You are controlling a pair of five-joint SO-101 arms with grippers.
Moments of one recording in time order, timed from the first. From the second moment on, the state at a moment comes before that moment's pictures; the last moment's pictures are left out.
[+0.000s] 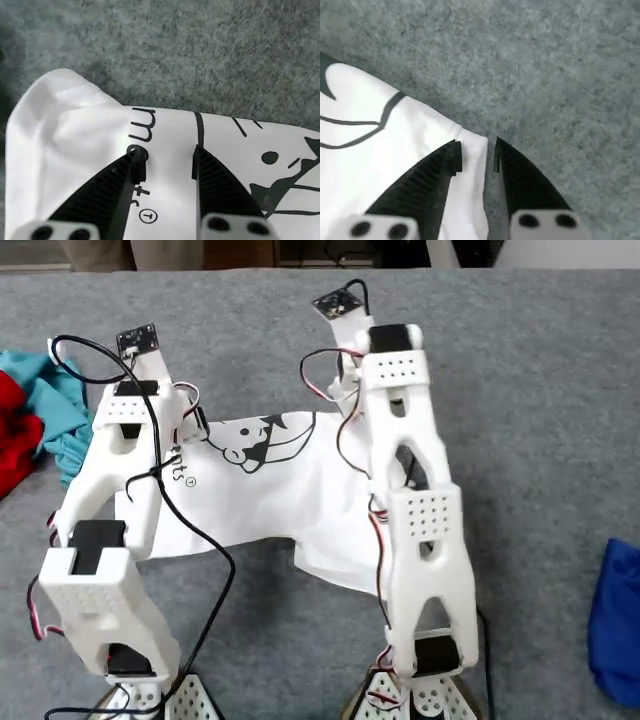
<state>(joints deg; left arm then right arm) -5.0 17.8 4.8 56.4 9.2 -12.1 59.9 -65.5 93.0 9.8</state>
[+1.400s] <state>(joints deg) -10.9 37.2 -30.7 70.5 9.1 -5.4 74.1 -90.2 87.6 1.1</state>
